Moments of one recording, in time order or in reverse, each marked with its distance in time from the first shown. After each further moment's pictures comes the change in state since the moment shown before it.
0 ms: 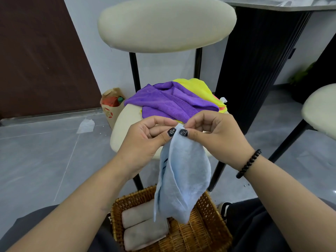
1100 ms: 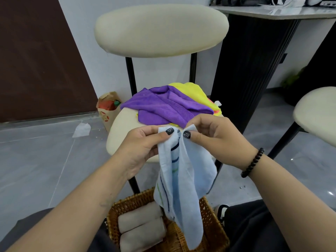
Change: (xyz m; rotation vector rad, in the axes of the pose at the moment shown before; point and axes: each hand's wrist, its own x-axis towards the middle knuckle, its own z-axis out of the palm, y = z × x) left_hand 0.012 -0.007 0.001 -0.117 0.054 -0.230; right_hand -0.003 -0.001 -0.017 -0.140 -0.120 -0.041
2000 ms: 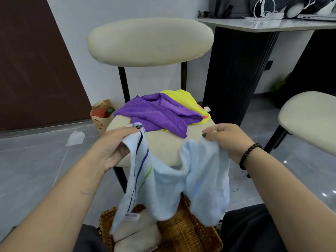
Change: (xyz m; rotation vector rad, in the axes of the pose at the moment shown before) left_hand 0.024 0.016 -0.033 -0.092 0.189 -0.074; right_hand -0.002 0.035 -0.041 0.098 0.311 0.650
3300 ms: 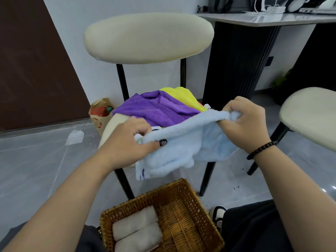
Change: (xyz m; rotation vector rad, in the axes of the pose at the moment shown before) left_hand -0.014 0.003 0.011 1.089 -0.249 0.819; right_hand 0.000 -0.009 -0.021 -0.338 0.428 -0.842
